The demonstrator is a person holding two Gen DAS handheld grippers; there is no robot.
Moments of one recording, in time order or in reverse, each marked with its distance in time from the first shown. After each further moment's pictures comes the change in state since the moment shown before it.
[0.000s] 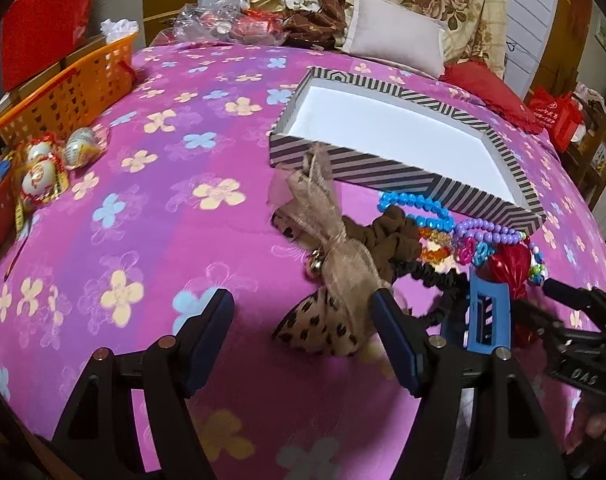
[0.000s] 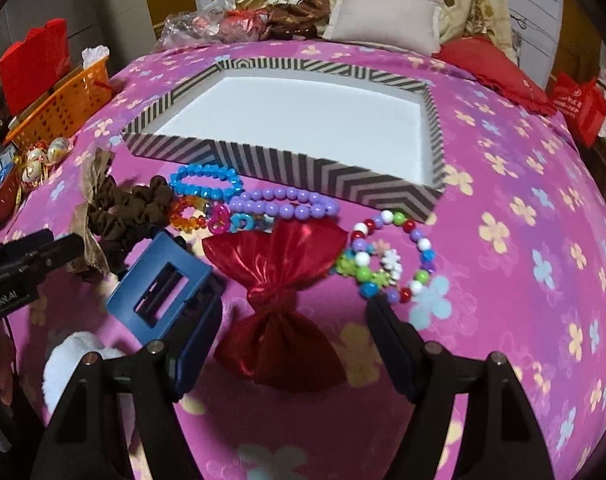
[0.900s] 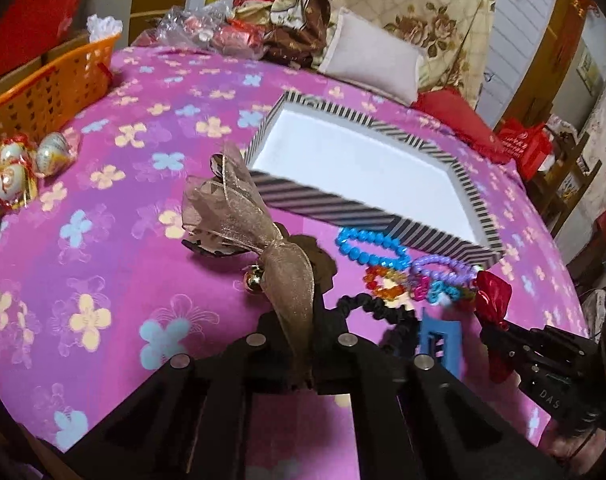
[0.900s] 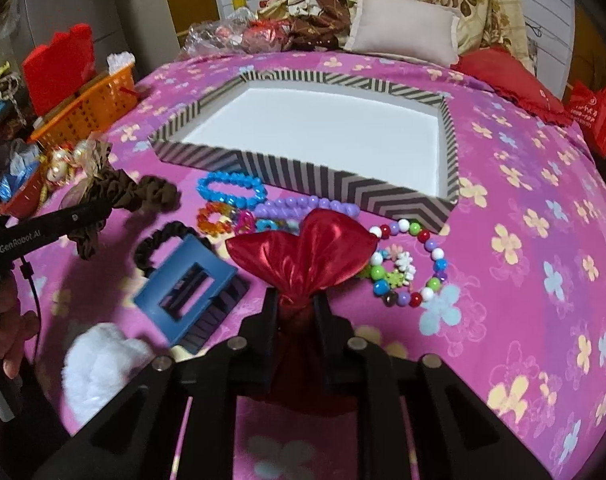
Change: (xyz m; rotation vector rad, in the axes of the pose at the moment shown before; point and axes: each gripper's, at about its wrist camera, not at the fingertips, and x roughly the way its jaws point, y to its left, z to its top) left arm -0.016 0.002 0.018 -0.055 -0.060 -0.160; right arm -0.020 -0.002 -0.004 -0.020 -0.055 0.096
